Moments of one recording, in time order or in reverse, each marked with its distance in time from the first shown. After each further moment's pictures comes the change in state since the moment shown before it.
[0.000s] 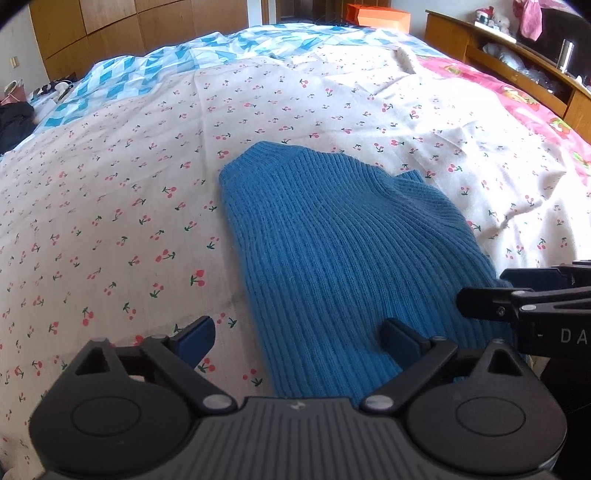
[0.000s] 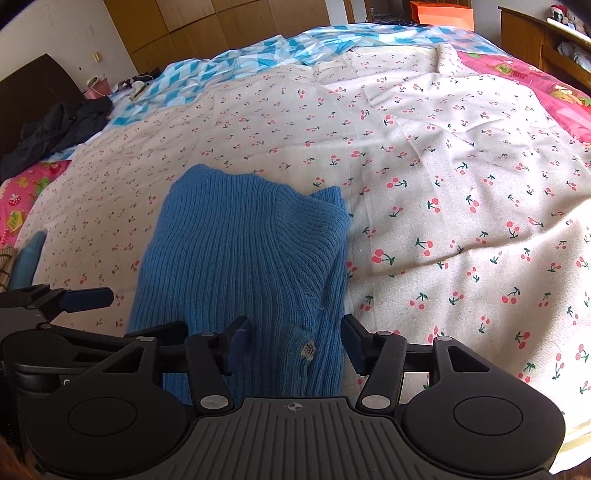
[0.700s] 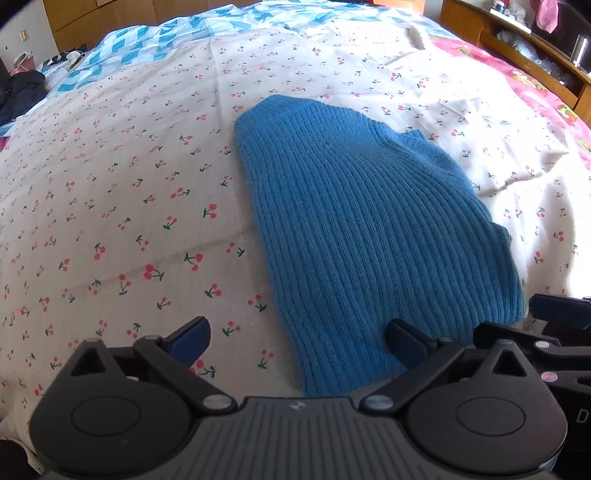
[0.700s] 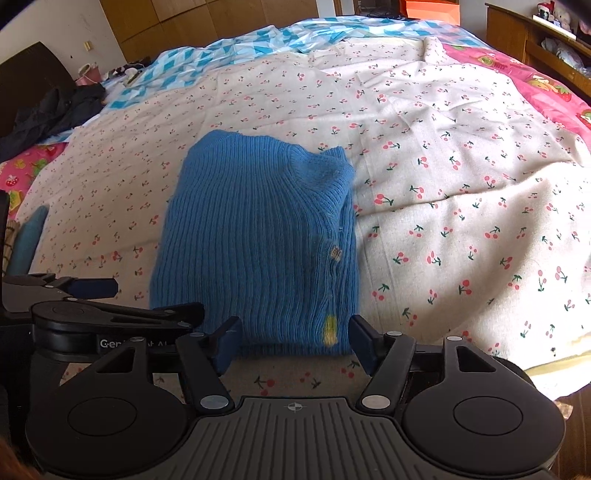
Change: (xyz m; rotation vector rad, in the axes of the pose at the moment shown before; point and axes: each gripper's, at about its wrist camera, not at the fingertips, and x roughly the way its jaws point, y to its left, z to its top) left arm -0.016 0.003 -0.032 -0.053 0.089 0.010; right arm -0.033 0.033 -0.047 0.001 0.028 -0.088
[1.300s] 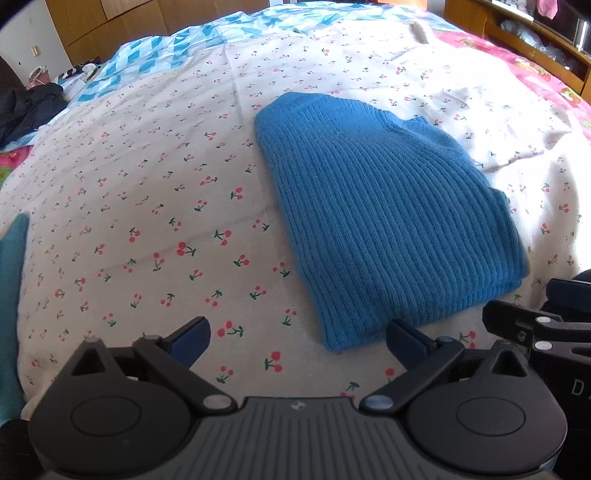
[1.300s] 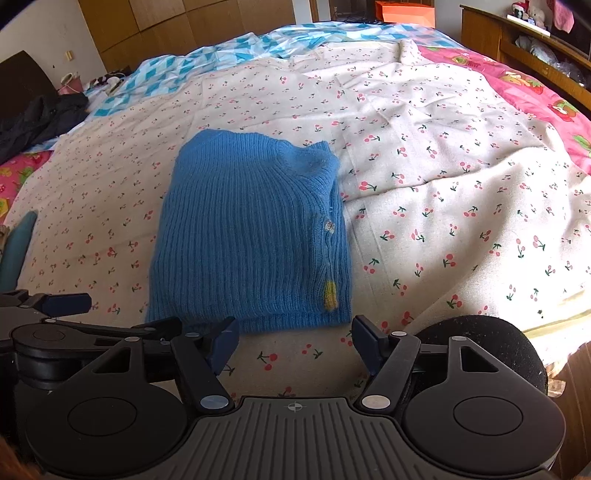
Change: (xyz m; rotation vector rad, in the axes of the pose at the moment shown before) left arm -0.022 -0.006 -0.023 0.048 -0.017 0.105; right arm -0.011 0.011 -0.020 0.041 -0.028 -0.042
